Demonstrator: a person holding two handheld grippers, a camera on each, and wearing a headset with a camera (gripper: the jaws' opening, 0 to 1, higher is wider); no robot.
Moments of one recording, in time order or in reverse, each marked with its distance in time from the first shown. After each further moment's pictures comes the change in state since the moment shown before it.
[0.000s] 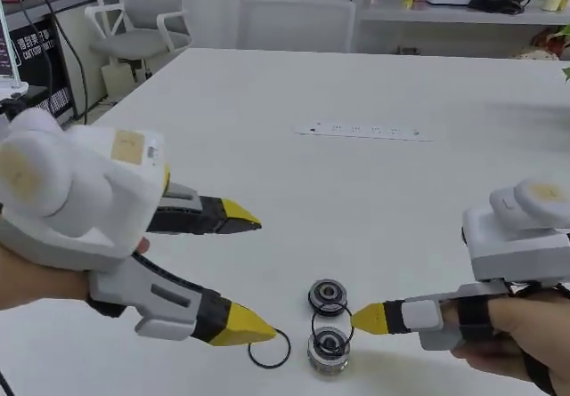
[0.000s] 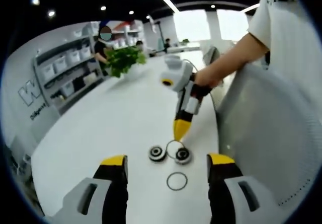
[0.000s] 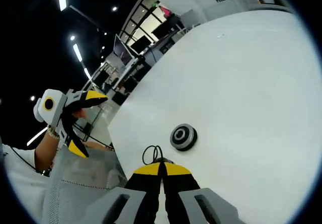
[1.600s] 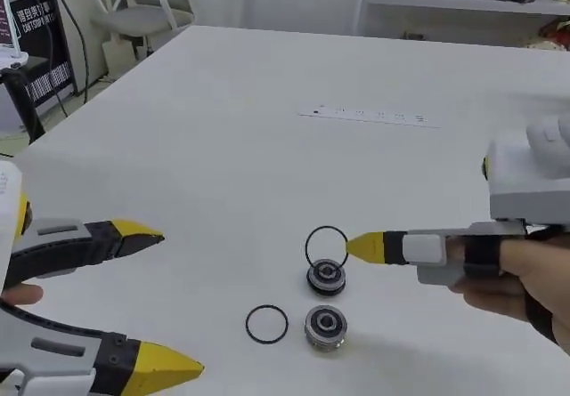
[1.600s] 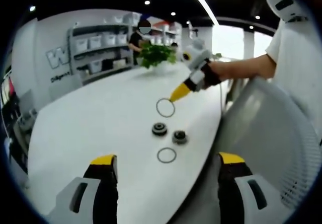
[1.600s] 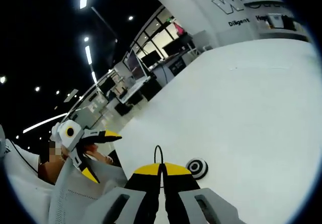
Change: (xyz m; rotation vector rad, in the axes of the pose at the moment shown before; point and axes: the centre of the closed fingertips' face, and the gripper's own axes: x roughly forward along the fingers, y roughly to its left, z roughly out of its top) left arm -0.044 -0.023 -0.049 -0.296 -0.052 0.162; right arm -0.017 0.048 0.052 -0.148 -0.147 0.005
